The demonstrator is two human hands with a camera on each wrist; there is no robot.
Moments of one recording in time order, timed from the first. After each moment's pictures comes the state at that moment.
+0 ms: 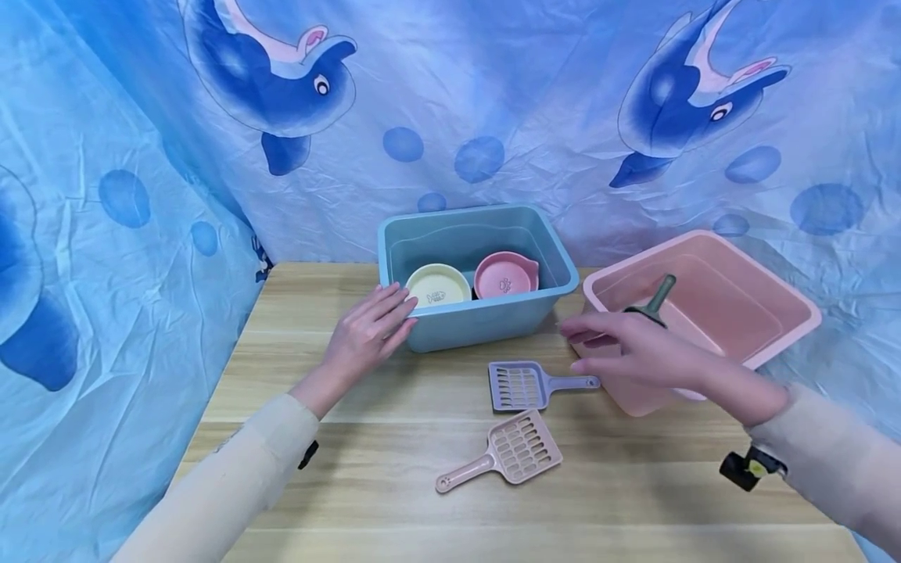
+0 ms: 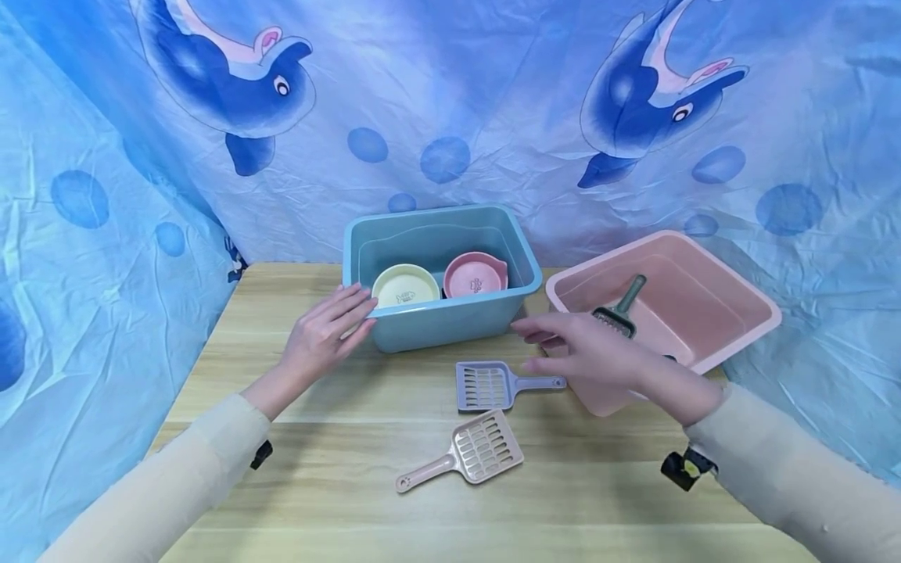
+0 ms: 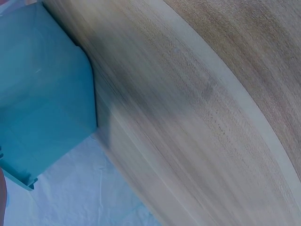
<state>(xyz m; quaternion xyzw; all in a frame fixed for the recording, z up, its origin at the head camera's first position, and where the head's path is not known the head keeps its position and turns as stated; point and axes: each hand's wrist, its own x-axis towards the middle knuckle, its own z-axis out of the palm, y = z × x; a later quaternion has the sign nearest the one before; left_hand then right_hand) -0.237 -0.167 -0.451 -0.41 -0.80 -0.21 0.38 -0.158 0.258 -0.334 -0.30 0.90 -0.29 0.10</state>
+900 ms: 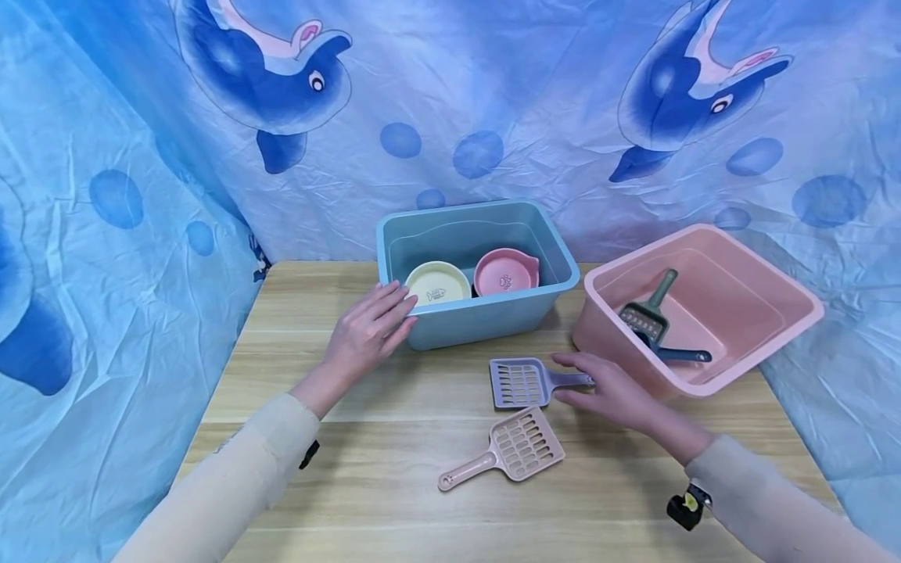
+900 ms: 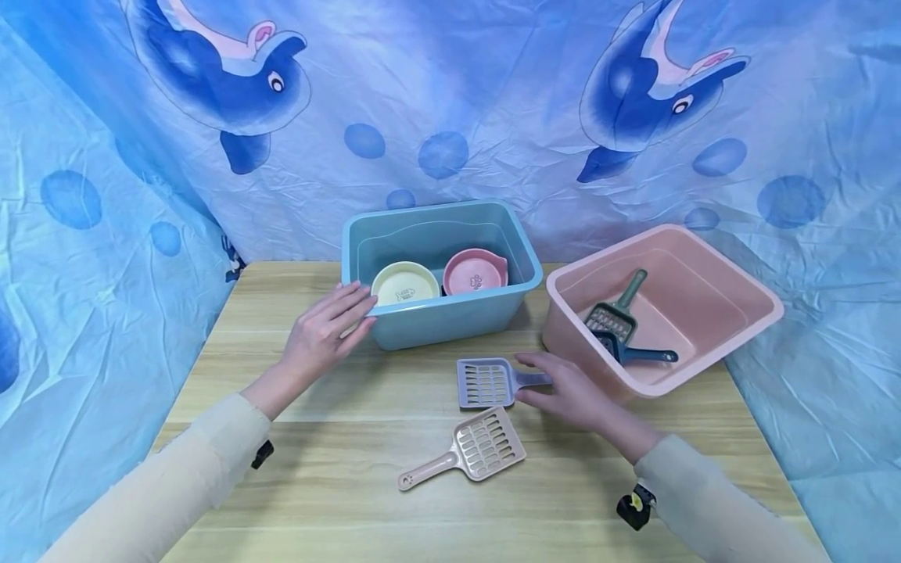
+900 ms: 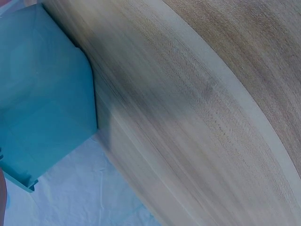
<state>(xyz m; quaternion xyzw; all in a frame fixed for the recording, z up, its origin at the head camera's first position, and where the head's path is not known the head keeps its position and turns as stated) -0.239 -0.165 -0.454 -0.41 -0.81 -0.21 0.38 -0.142 0.257 -0.461 -0.23 0.93 -0.29 0.02</state>
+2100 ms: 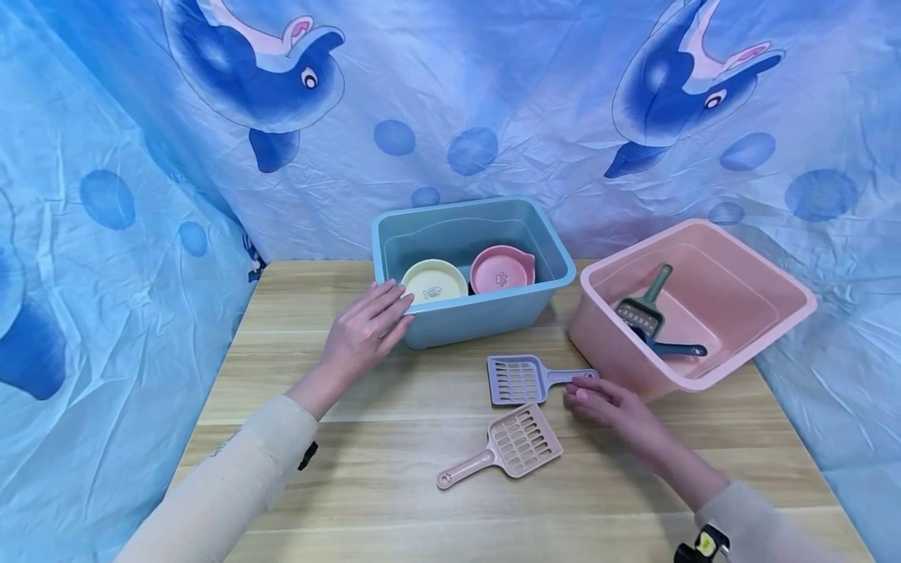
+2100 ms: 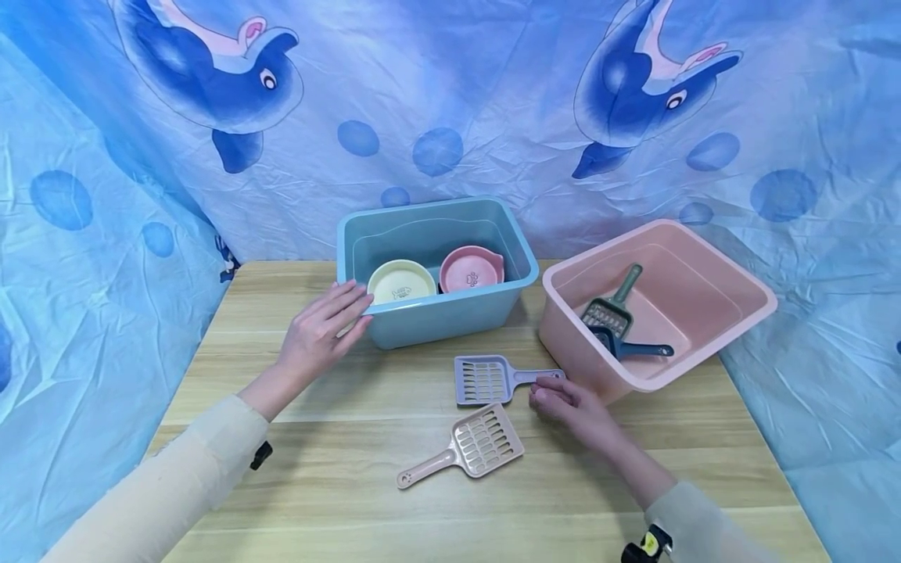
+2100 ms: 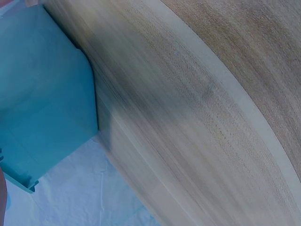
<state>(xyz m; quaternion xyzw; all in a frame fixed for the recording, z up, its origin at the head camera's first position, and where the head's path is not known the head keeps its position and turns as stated) -0.237 -0.165 -0.453 -0.40 -0.81 -0.21 0.37 -0.099 0.275 -0.492 0.02 0.76 -0.63 0.17</state>
